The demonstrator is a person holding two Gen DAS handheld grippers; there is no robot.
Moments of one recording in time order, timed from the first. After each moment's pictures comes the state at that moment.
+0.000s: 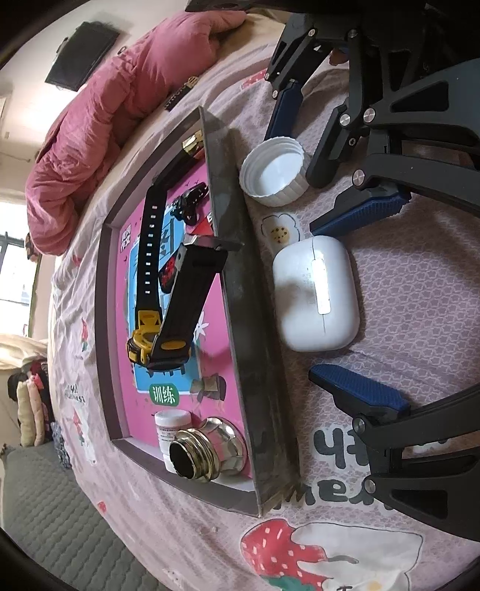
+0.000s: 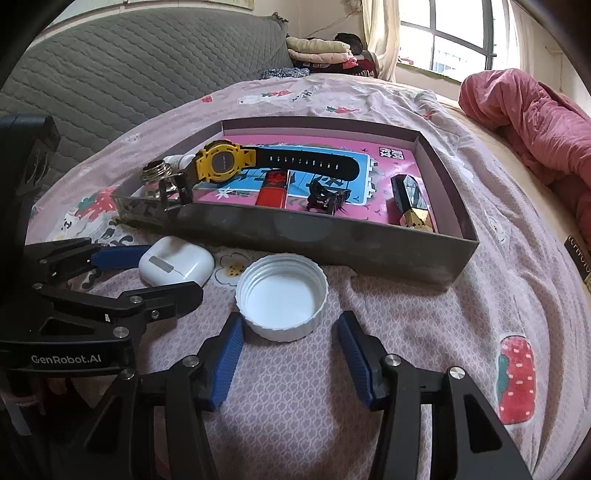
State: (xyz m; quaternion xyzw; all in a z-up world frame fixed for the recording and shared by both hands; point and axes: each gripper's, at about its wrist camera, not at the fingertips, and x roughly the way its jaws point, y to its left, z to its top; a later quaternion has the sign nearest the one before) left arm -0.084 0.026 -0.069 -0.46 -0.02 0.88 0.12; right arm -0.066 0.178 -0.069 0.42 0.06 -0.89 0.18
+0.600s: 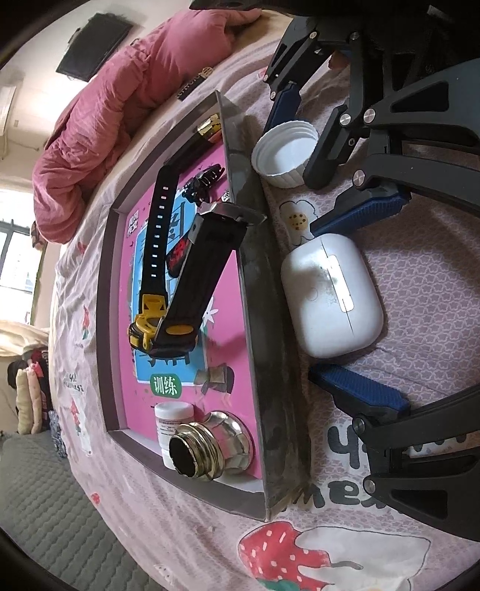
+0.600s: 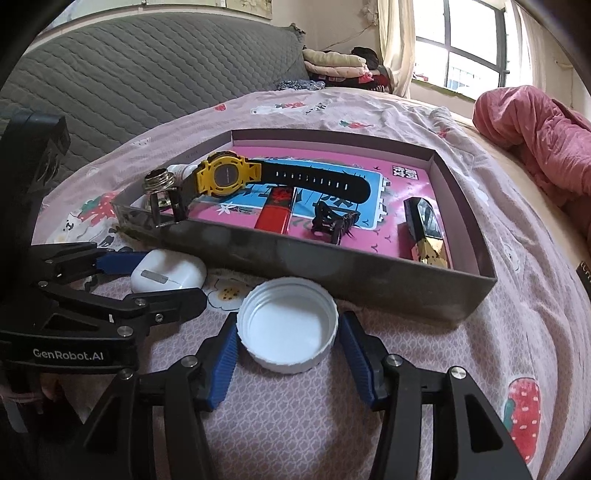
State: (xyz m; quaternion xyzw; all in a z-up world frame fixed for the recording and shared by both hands) left arm -0.093 0.022 -0.073 -0.45 -0.04 0.88 0.11; right arm -0.081 0.176 -0.071 0.39 0.07 -0.89 0.21
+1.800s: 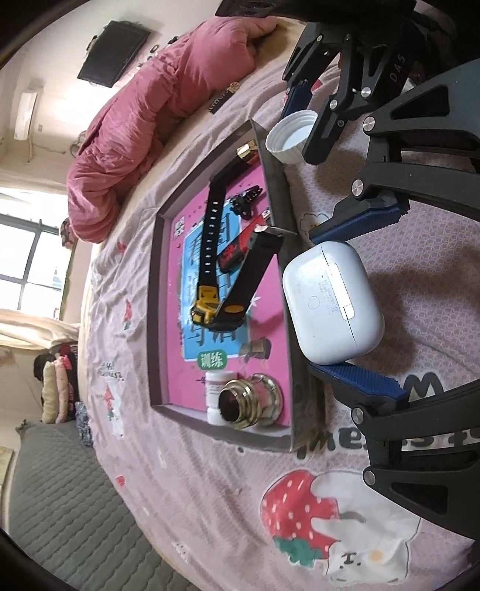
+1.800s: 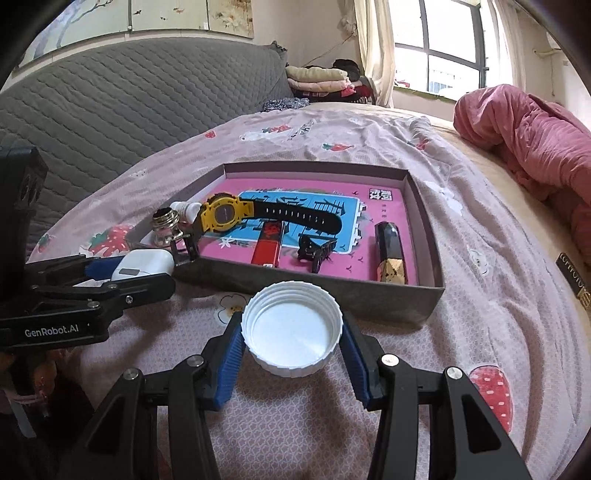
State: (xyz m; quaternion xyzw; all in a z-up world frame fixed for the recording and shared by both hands) left arm -0.068 0.000 -0.029 -0.40 -0.05 0.91 0.10; right arm -0.063 0.191 -0.035 0.37 0.04 -0.91 0.18
